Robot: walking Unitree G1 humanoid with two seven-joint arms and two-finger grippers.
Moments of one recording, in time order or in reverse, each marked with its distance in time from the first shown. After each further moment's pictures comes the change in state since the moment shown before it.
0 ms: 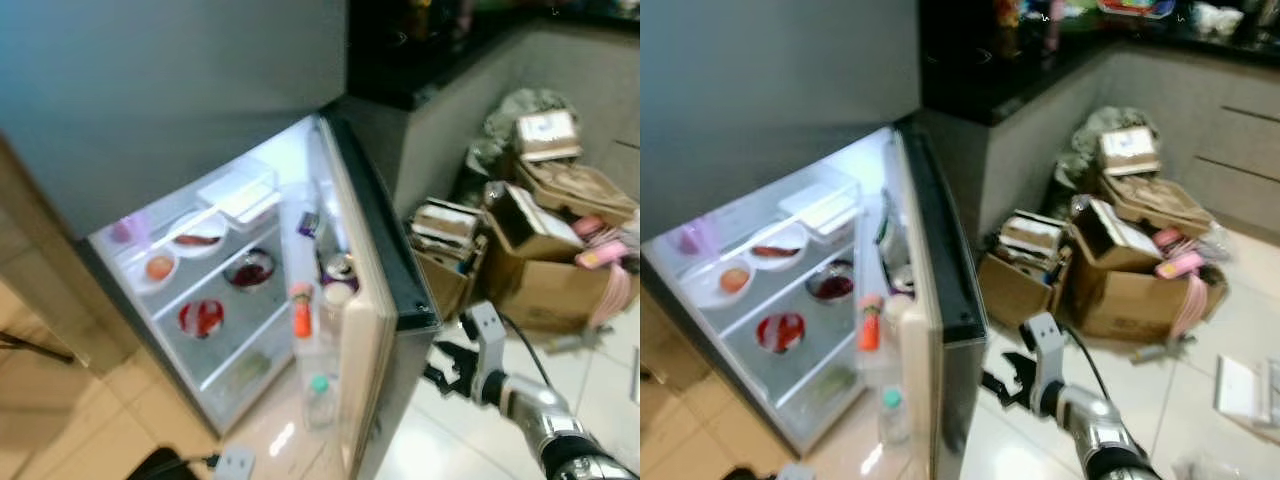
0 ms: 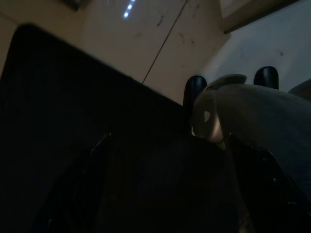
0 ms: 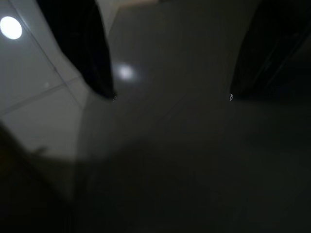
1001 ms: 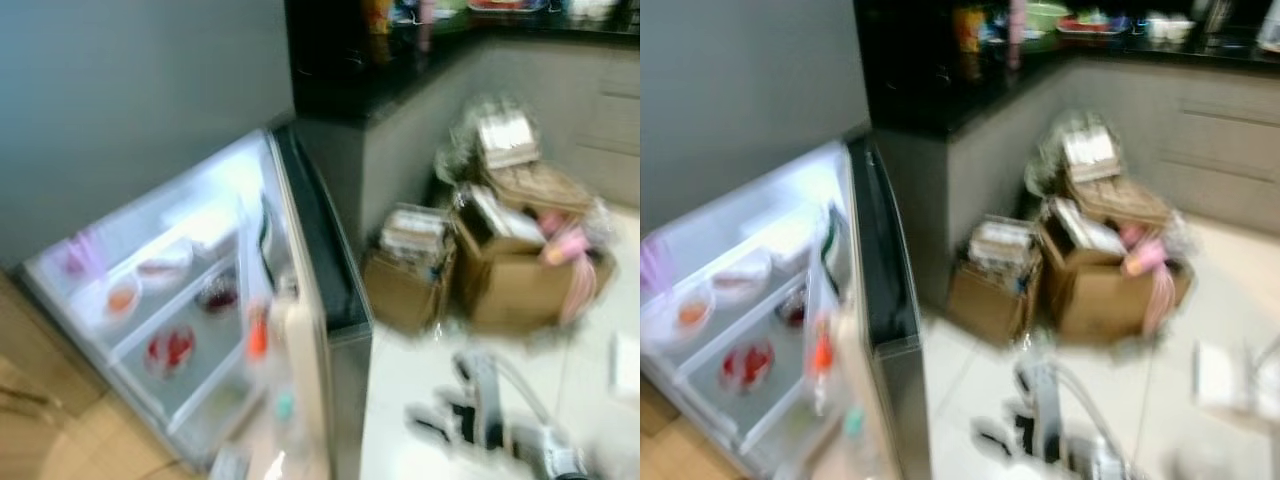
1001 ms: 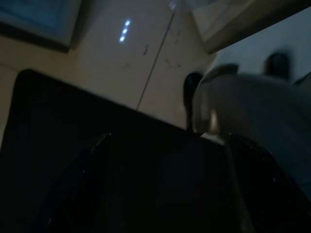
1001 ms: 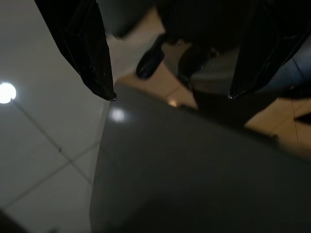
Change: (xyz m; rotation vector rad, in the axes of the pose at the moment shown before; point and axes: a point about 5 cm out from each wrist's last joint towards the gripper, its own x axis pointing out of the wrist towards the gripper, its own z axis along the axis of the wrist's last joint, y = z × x) left arm 0.000 0.002 0.002 -0.012 -0.008 0.012; right arm -0.021 0.013 -0.071 0.110 0.279 0.018
